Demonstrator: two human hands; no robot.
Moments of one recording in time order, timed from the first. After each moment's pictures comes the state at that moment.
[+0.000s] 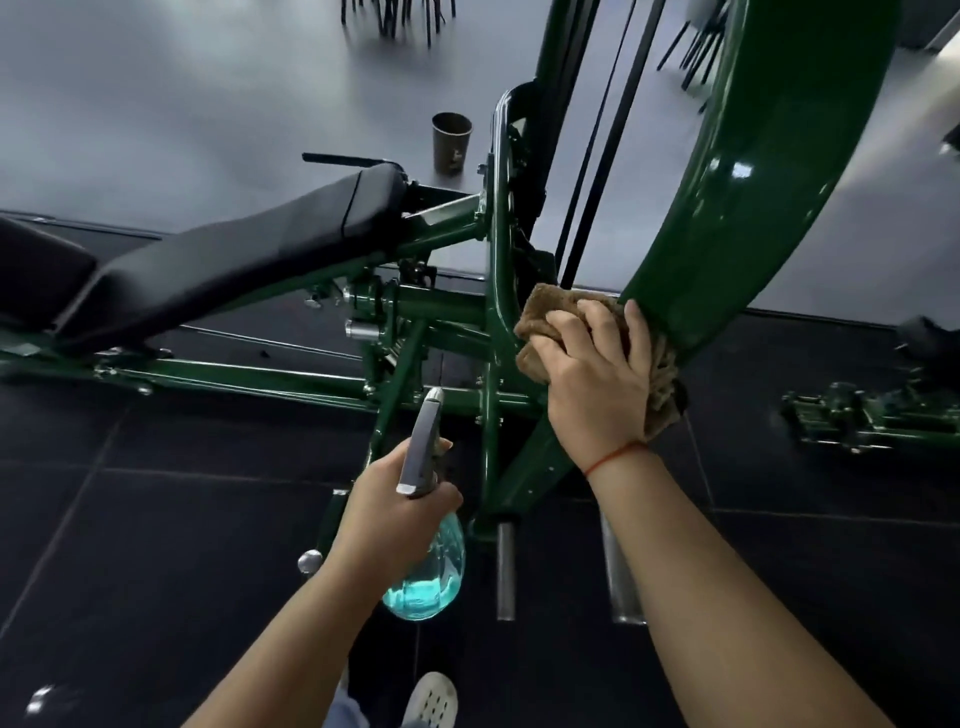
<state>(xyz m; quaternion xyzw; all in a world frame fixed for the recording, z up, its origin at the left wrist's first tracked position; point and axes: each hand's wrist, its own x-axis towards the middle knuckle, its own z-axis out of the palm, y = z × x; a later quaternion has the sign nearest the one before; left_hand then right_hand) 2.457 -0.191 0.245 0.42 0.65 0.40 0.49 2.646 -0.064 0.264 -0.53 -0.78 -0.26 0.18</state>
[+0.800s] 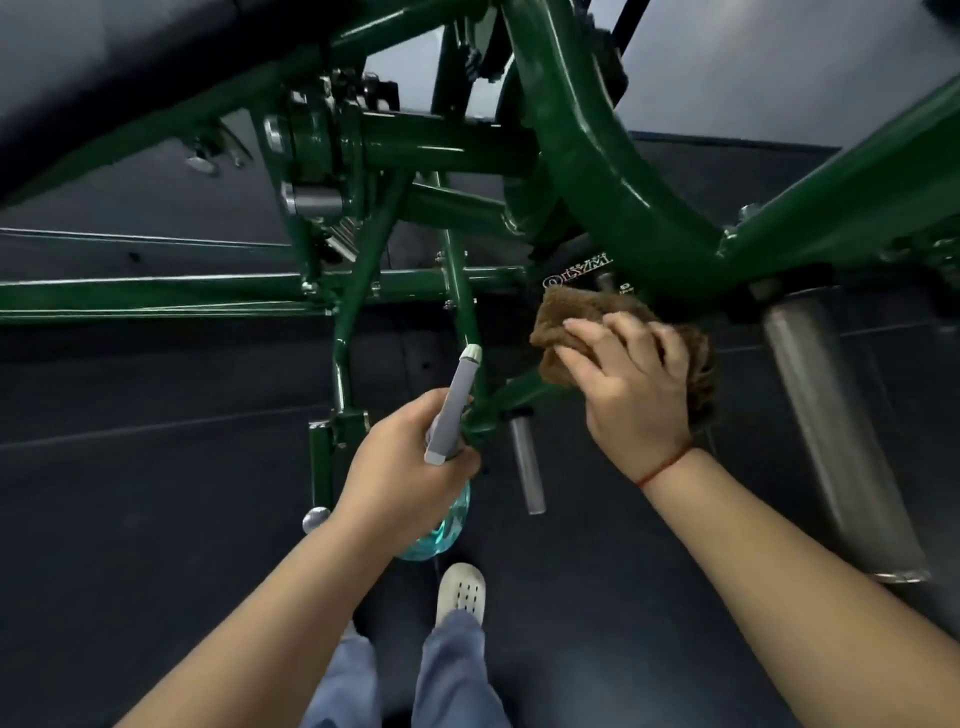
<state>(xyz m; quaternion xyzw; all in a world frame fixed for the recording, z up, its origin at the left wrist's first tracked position) 2.361 -0.131 0.088 0.56 0.58 0.25 0.54 2.611 -0.095 0.082 -0.55 -0.79 -0.26 0.04</state>
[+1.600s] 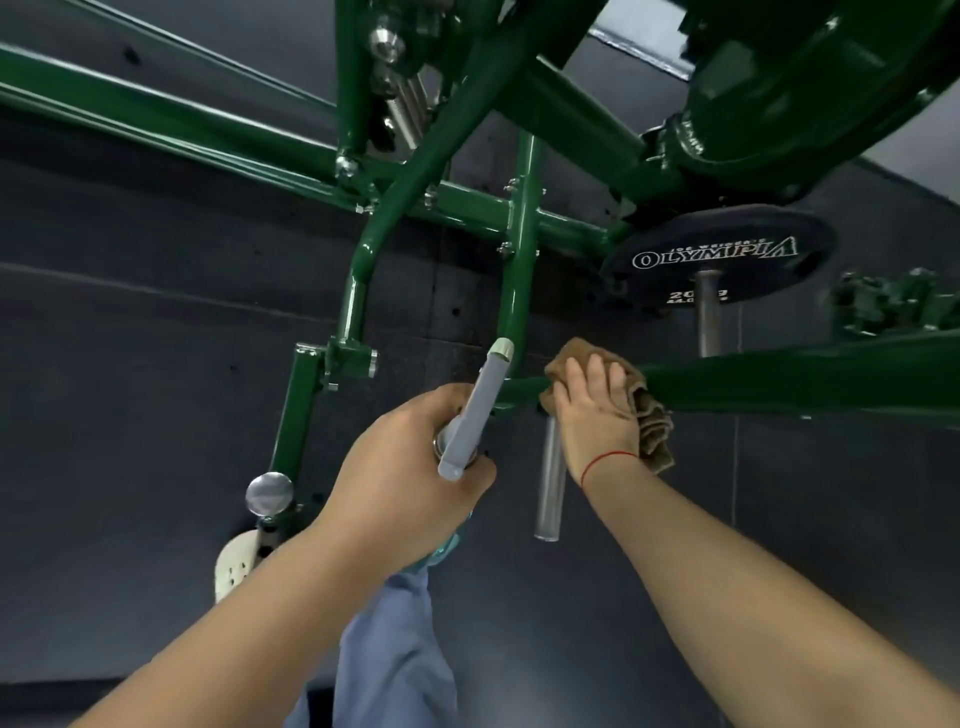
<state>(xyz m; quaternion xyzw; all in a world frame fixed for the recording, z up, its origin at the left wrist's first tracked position) 2.369 -0.119 -0.076 0.45 0.63 0.26 0.58 2.604 -0.044 -0.172 -0.52 -0.73 -0.01 -0.45</state>
